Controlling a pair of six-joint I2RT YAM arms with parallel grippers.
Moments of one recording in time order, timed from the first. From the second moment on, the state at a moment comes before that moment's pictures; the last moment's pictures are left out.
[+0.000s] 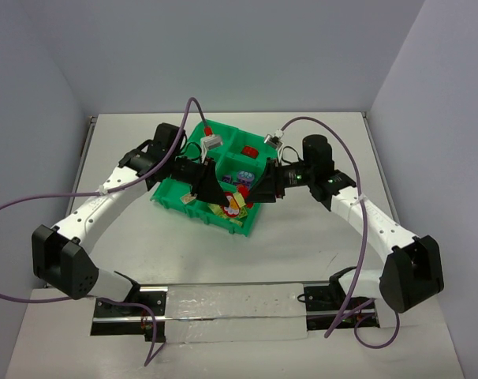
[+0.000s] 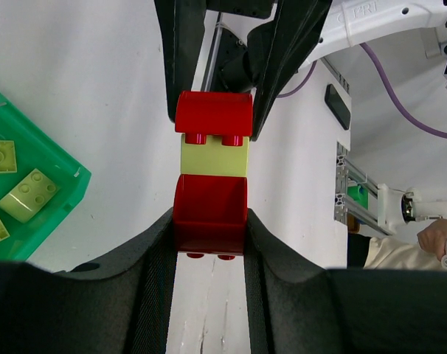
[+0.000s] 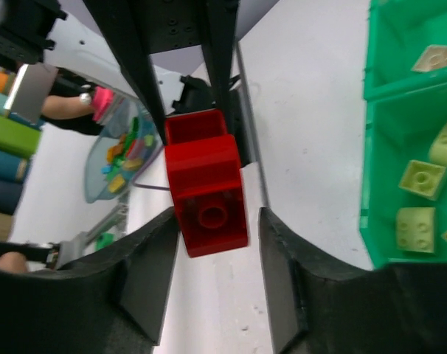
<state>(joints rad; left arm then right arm) -0.53 1.43 1.30 -0.67 1.06 -0.08 0.39 1.26 0.93 -0.03 -1.17 0.46</state>
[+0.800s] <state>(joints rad) -0.48 1.43 1.30 -0.67 1.07 -0.08 0.37 1.28 0.95 0.03 -1.13 0.50</state>
